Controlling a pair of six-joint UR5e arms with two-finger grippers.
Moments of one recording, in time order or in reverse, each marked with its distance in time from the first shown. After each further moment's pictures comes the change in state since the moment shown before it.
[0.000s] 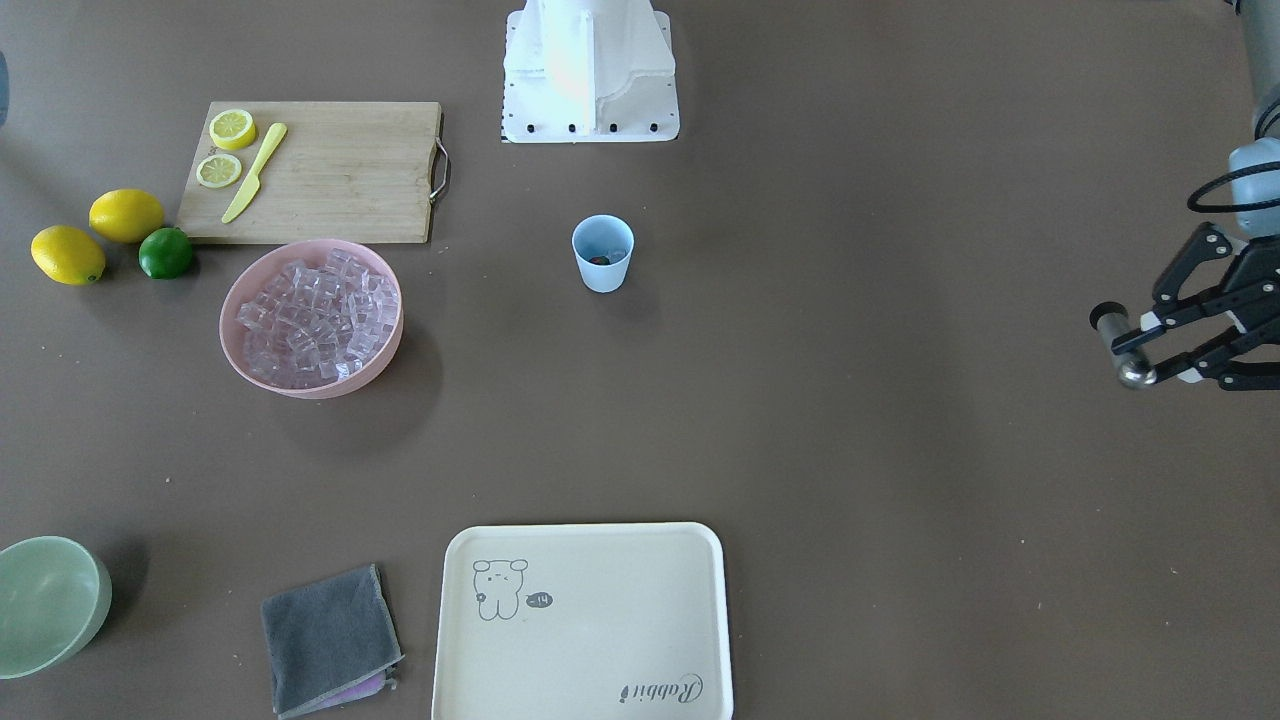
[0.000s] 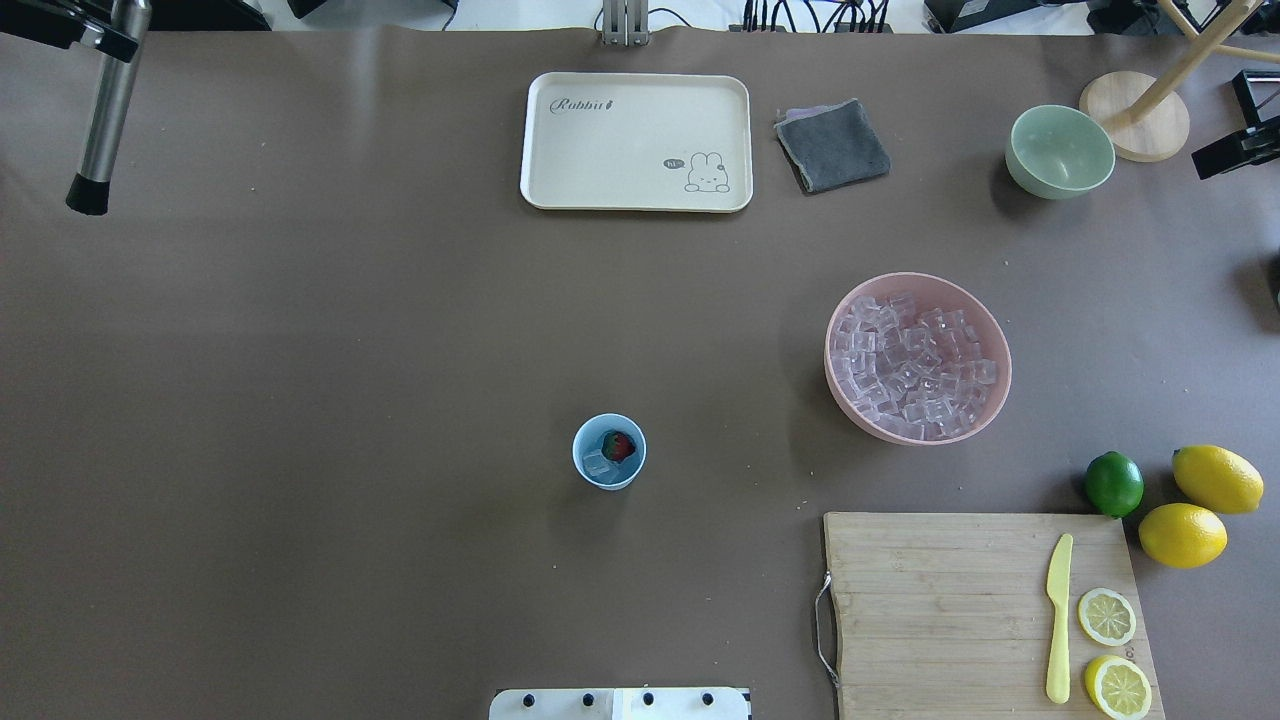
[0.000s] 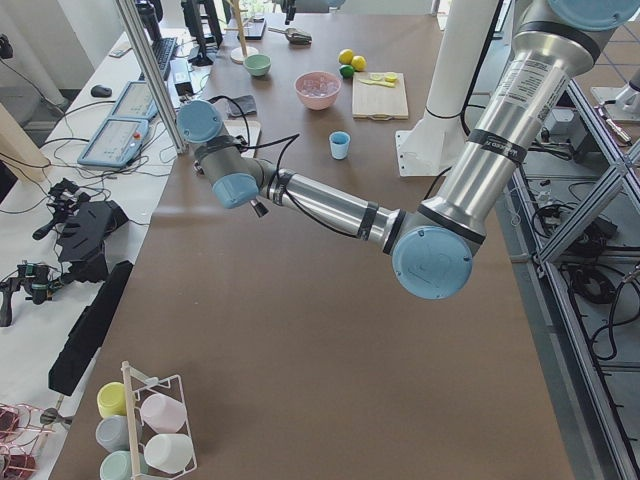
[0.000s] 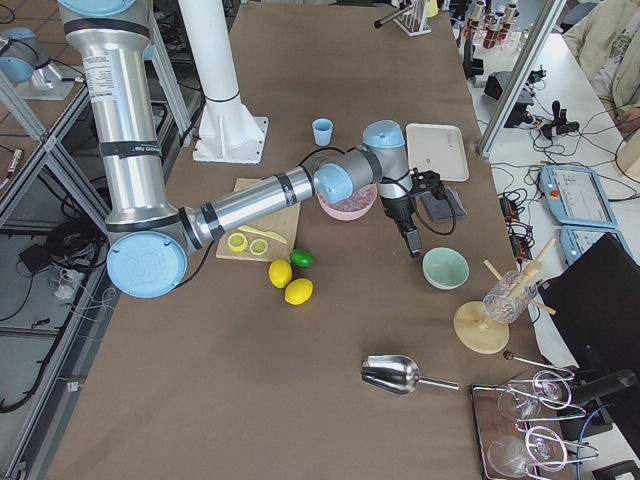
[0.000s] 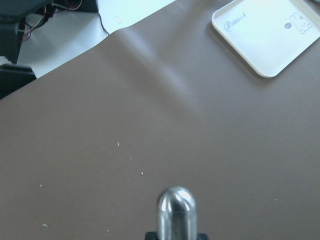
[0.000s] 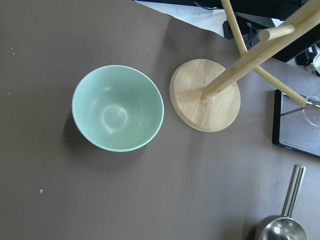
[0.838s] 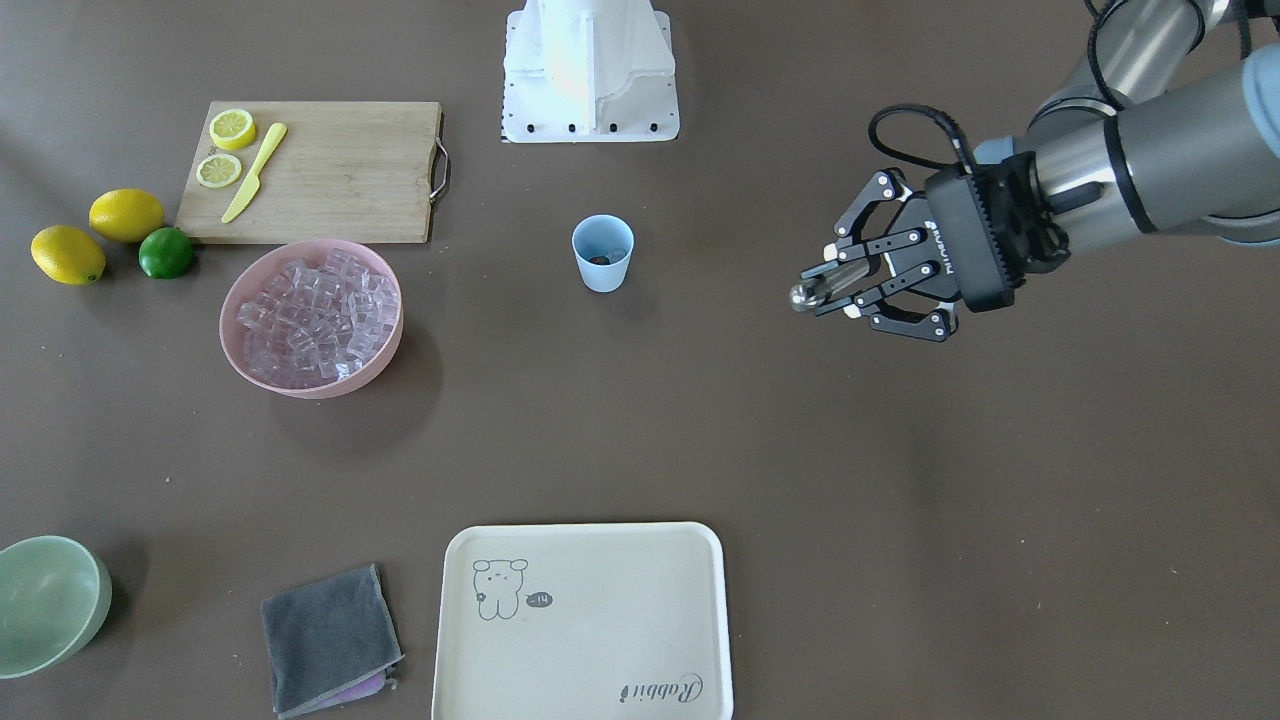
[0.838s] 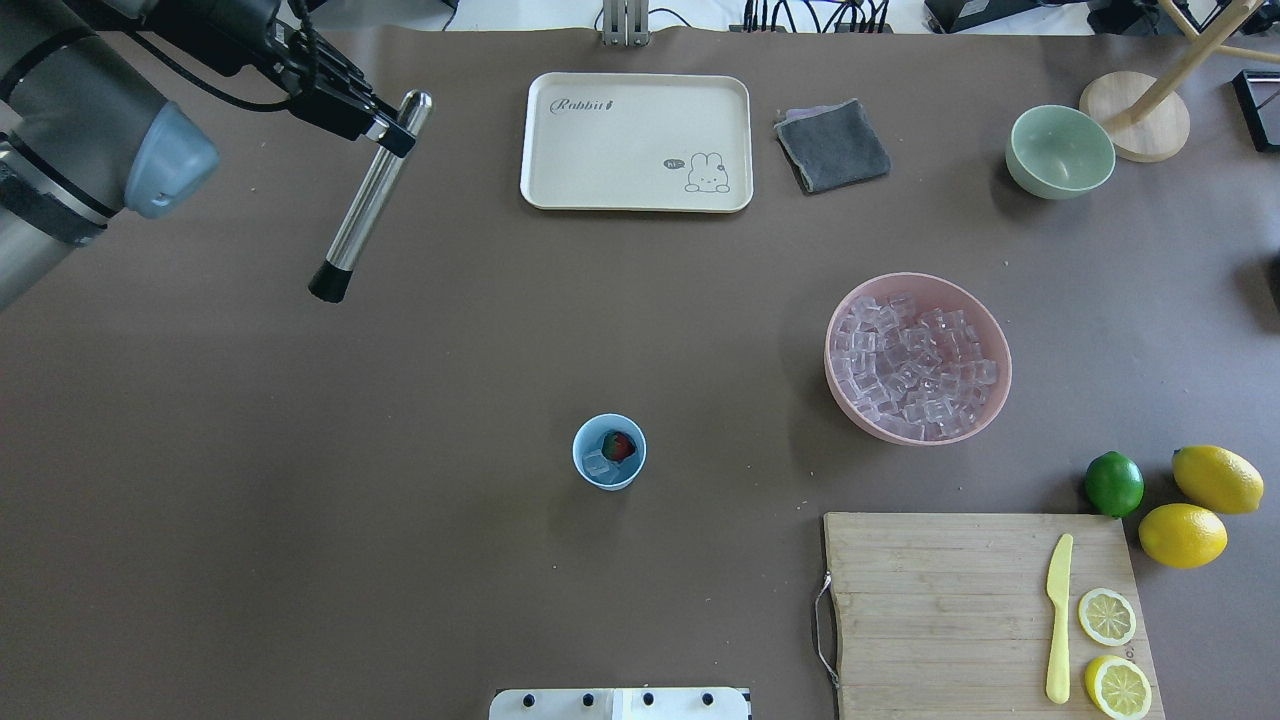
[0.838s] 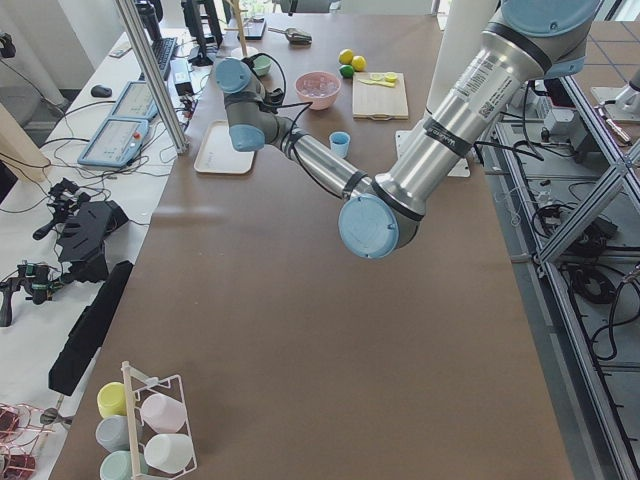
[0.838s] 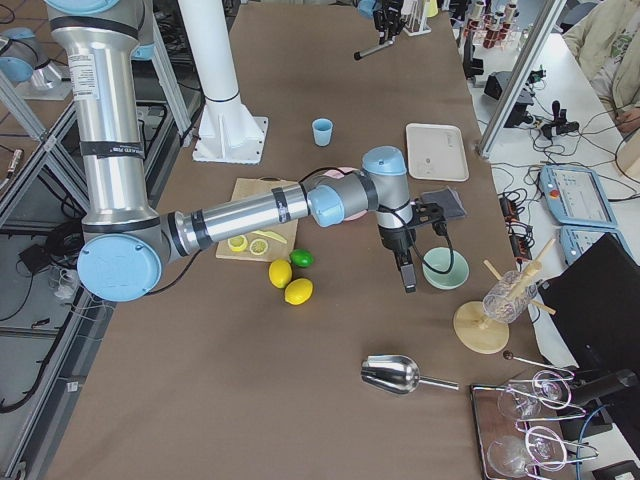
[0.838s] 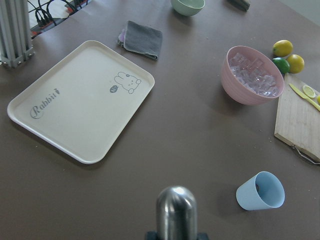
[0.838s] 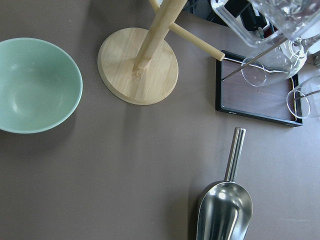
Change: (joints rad) left arm 0.274 -0.210 -0.009 -0.052 0.012 -0.287; right arm 0.099 -0.063 -0.055 0.006 -0.010 -0.001
